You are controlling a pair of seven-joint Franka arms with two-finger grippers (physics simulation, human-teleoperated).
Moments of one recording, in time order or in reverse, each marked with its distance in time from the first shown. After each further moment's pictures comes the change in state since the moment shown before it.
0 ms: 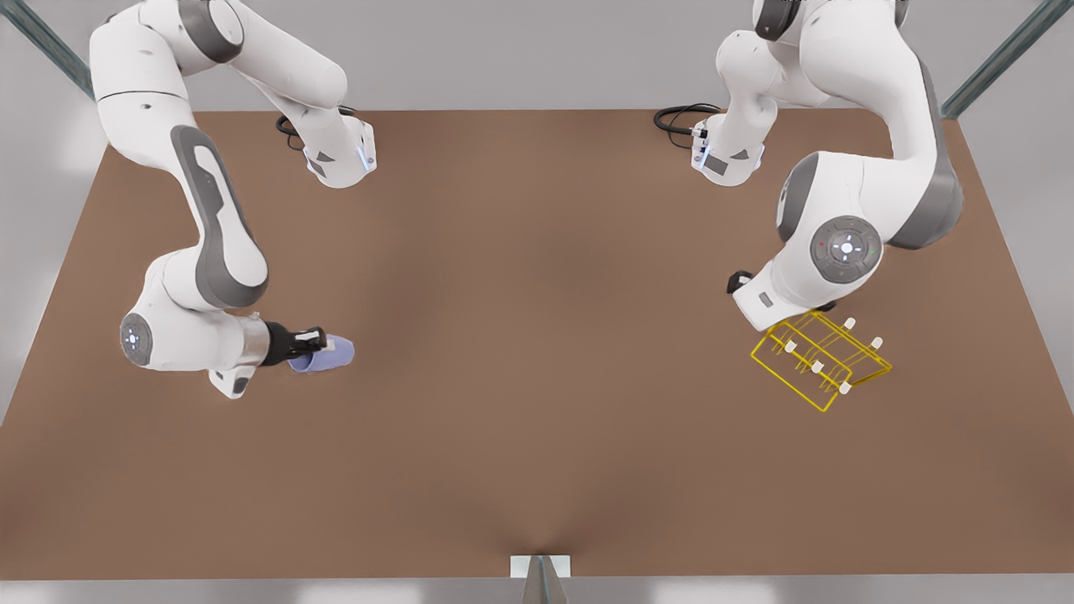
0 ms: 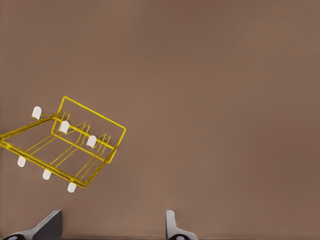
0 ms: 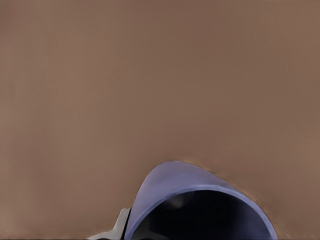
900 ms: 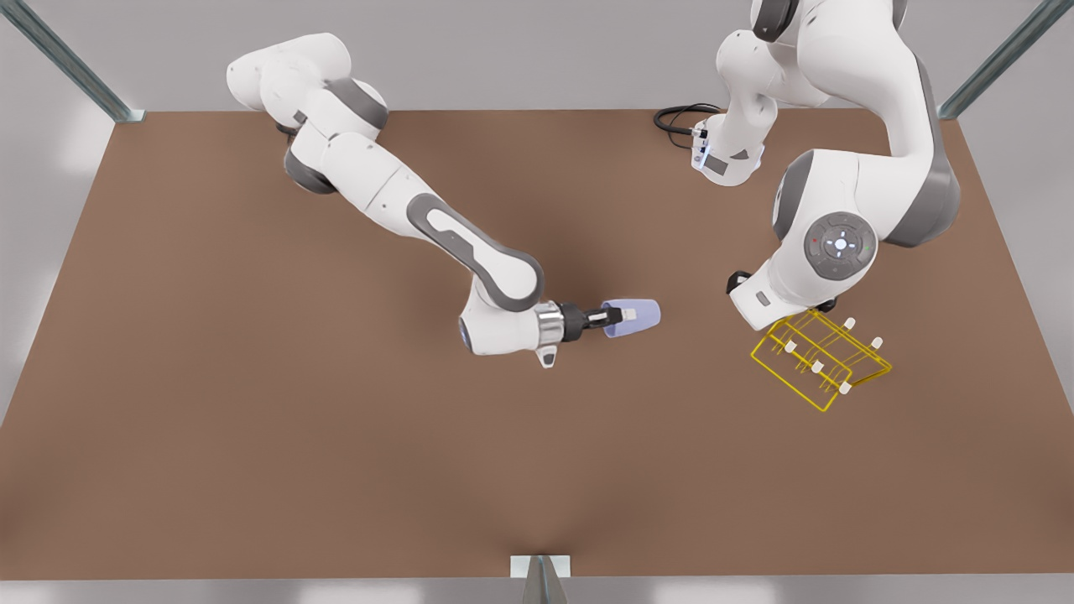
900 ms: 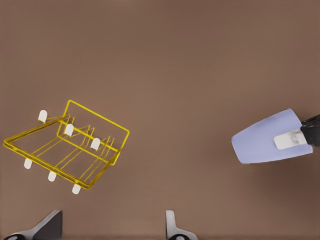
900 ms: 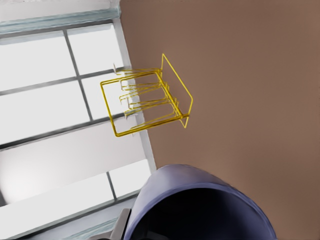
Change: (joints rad) left arm -0.003 0.003 0.001 0.021 0.003 0.003 -0.002; right arm 0.878 0.603 -0.045 0.540 0.901 0.603 0.008
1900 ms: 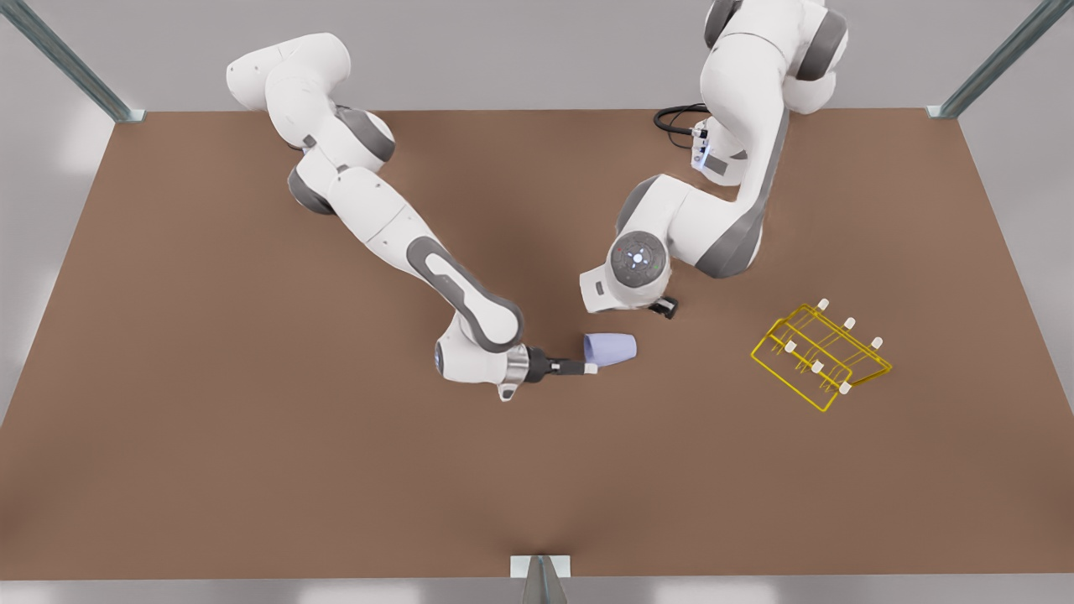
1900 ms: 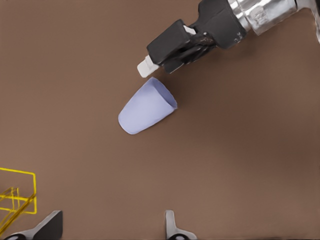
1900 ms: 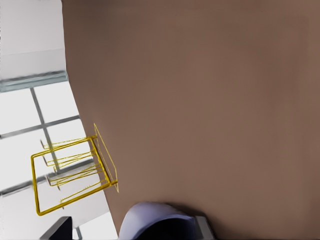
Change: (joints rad) left arm -0.282 0.195 -0.008 -0.004 -0.163 0.132 0.059; right arm -0.046 0.125 -0.116 0.017 -0.007 0.078 -0.015
